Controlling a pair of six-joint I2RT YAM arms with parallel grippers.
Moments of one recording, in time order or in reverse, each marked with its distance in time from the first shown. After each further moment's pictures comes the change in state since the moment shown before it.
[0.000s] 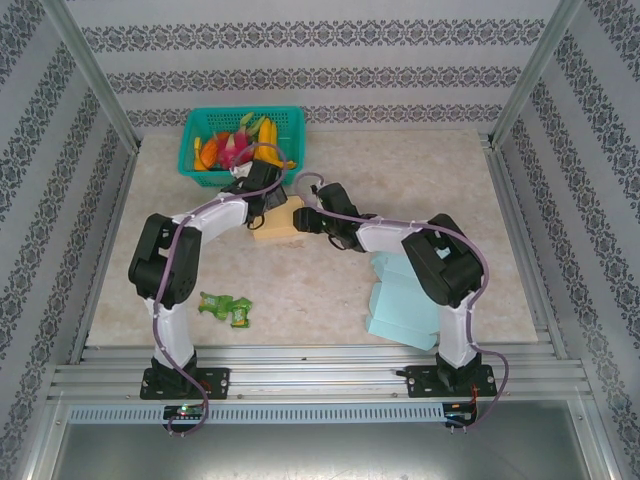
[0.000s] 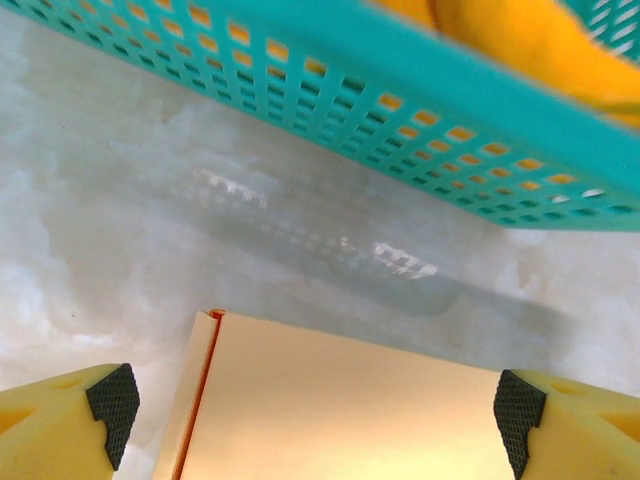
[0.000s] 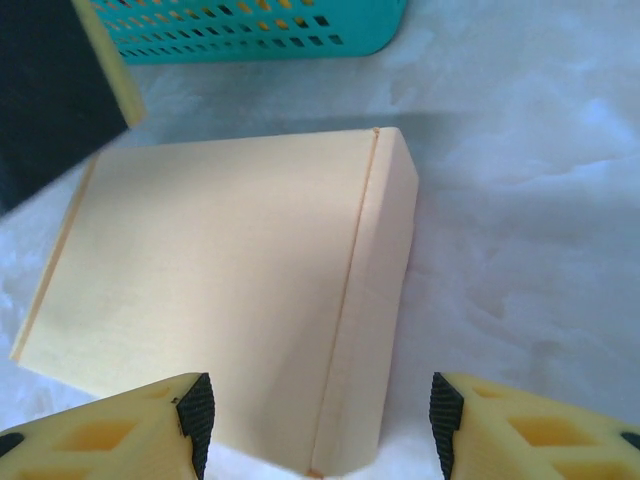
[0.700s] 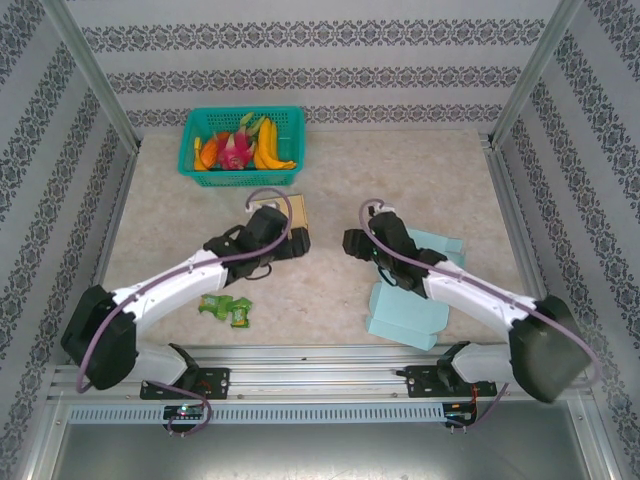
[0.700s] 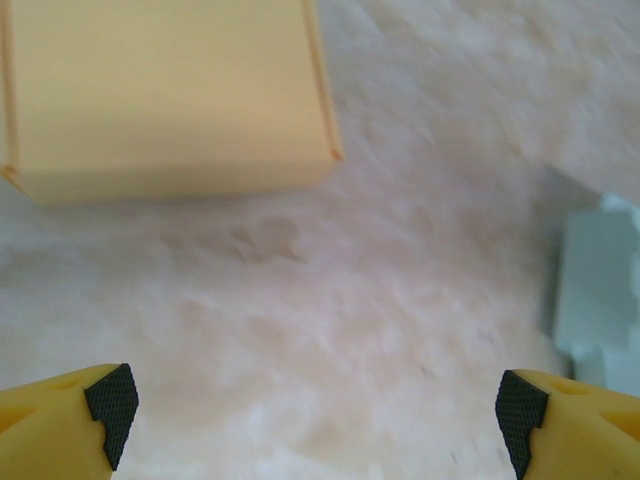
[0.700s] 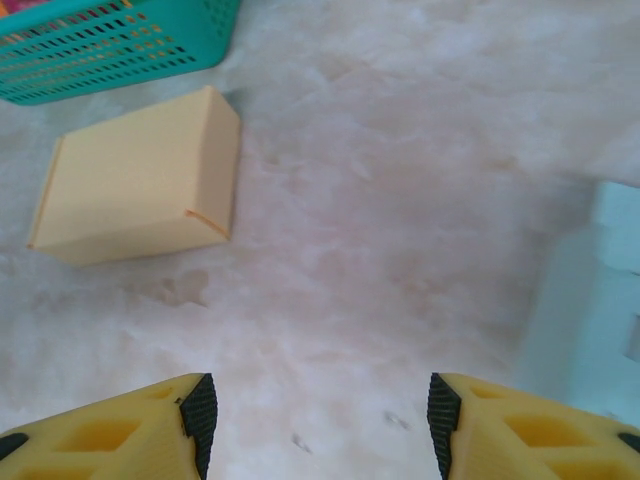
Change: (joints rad) left arm -0.331 -0.566 -0.436 -0.033 0.149 0.002; right arm -0.003 -0.743 -0.480 -0.297 0.228 0.097
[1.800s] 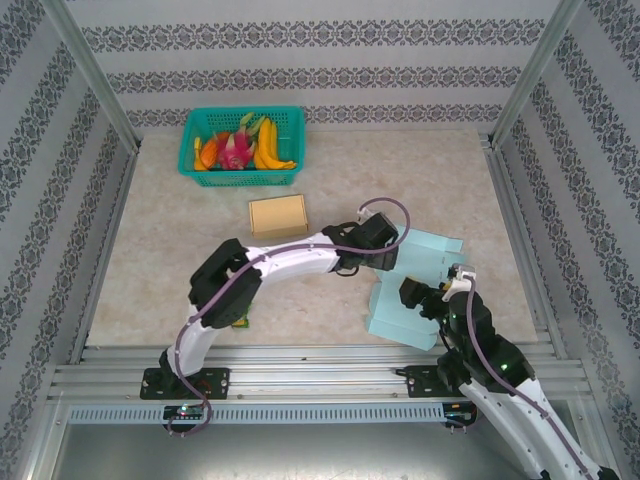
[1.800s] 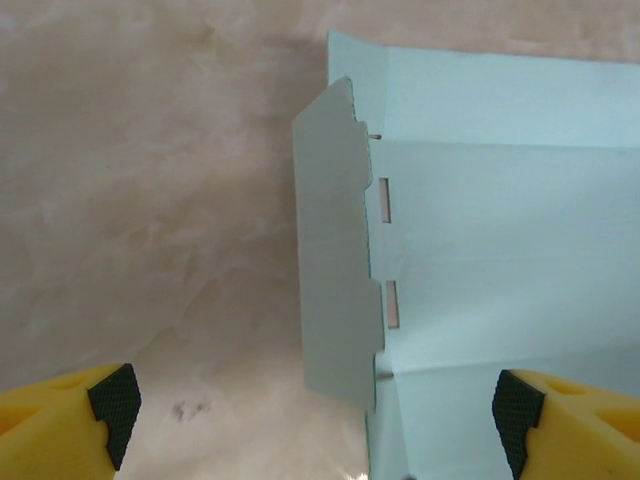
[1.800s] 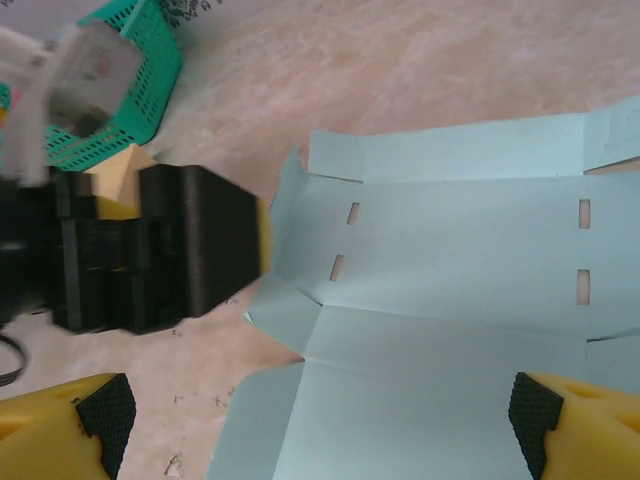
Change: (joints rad) left arm -0.280 0.799 0.774 -0.128 -0.063 0.100; right arm -0.078 -1.188 -0.385 -0.586 0.109 0.043
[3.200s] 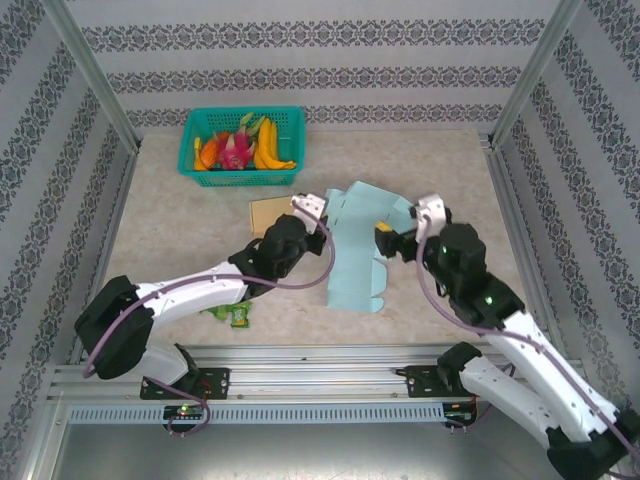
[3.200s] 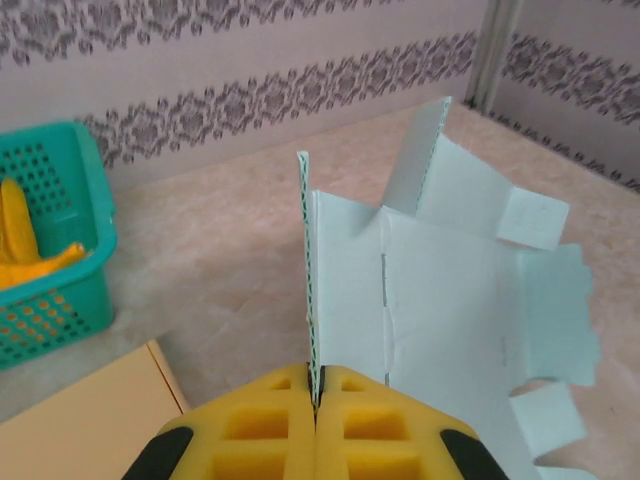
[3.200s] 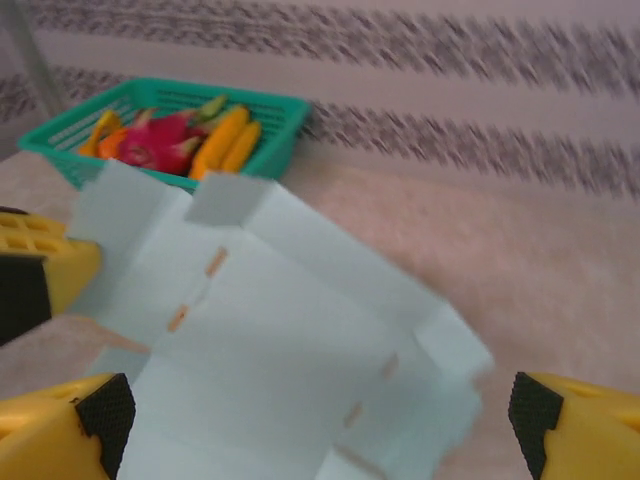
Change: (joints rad) left arm 0.130 -0.716 -0.835 0.822 -0.133 0.559; right arm -0.017 0.717 0.478 0.426 -0.141 -0.653
